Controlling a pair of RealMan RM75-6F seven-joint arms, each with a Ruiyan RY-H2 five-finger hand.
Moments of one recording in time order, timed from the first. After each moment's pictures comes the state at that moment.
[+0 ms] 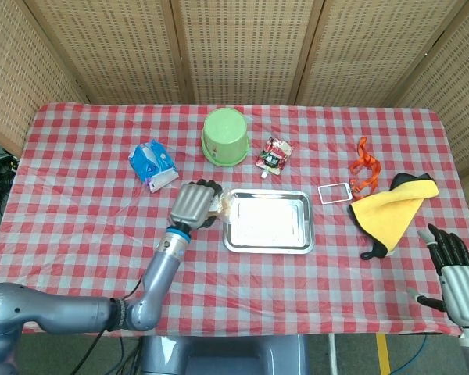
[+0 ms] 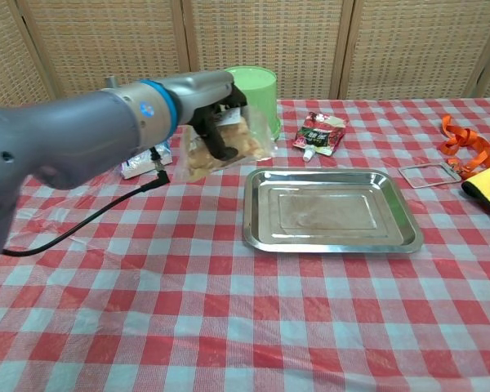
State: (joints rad) left arm -1.07 -1.77 -0.38 -1.56 0.56 1.15 0.83; right arm 0.04 -1.09 0.03 -1.57 -1.58 1.54 0.16
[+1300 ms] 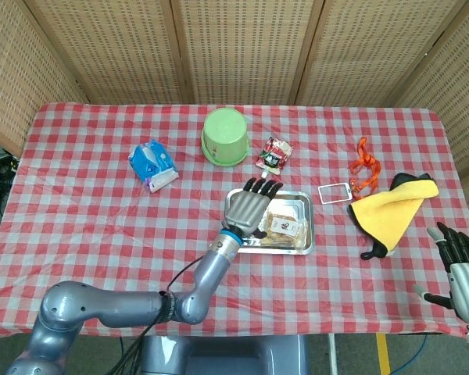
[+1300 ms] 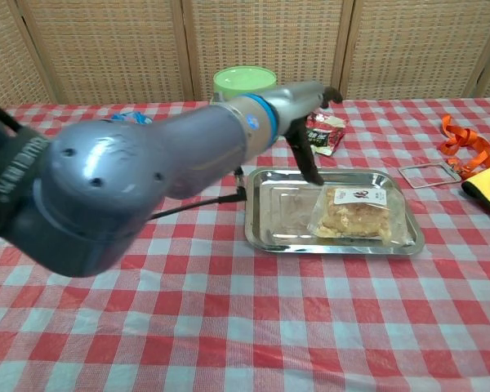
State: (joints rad) left arm -1.22 -1.92 -0.43 -1.35 0.62 1.00 0.69; right arm 0.05 -1.08 0.05 -1.55 -1.55 1.53 0.20
